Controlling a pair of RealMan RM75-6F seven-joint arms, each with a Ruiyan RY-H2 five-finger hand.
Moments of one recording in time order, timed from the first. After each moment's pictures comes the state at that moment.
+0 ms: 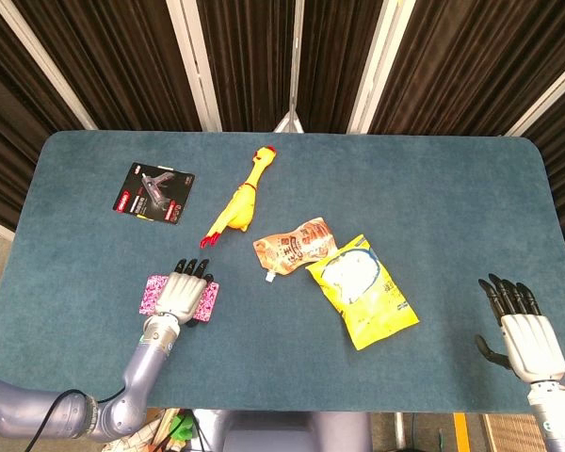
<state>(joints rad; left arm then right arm) -0.80 -1.64 -0.11 -1.75 0.53 1.19 1.01 0.11 -1.08 0.02 -1.68 -1.48 1.37 -0.06</state>
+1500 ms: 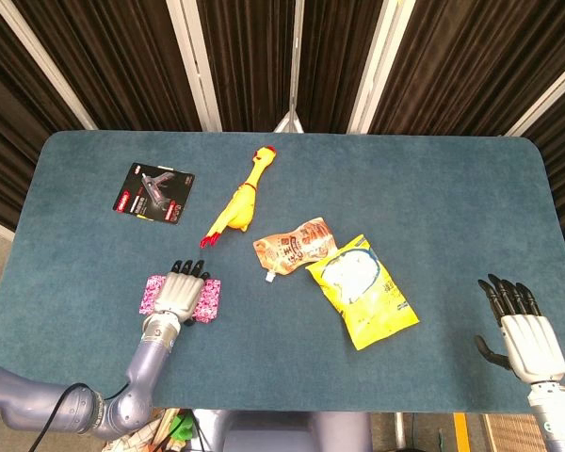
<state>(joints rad) -0.86 -1.64 -0.10 -1.75 0.44 1.23 1.00 0.11 -1.08 0.02 -1.68 -1.49 1.38 -0.06</state>
